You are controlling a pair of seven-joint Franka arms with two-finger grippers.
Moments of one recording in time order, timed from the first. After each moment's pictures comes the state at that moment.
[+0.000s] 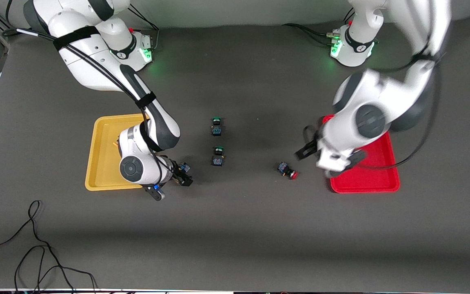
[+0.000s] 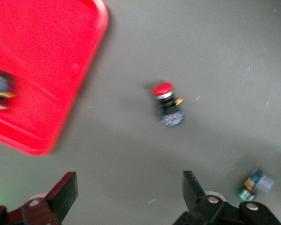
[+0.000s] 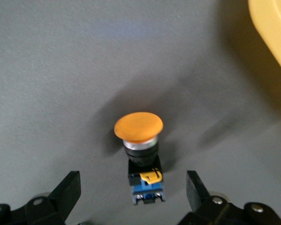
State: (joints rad) left arm -0.16 0.43 -0.32 -1.68 -0.07 1.98 -1.07; right arm 0.31 0.70 0.09 -1.65 0.19 2.16 1.03
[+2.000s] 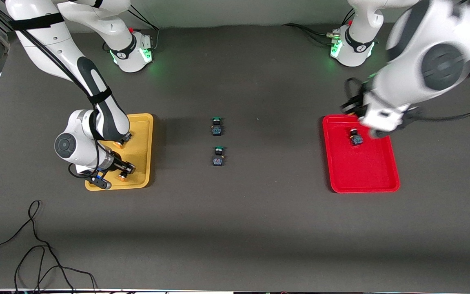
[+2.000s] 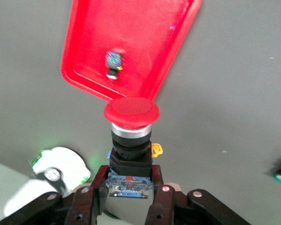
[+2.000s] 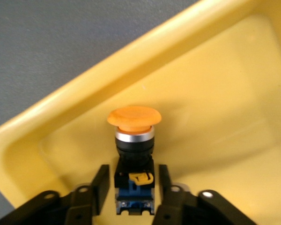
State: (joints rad) left arm 0.02 0.05 -0.30 -1.72 -0.06 1.44 -0.71; right arm 0.21 0.46 -0.13 -2.12 0.21 2.49 0.40
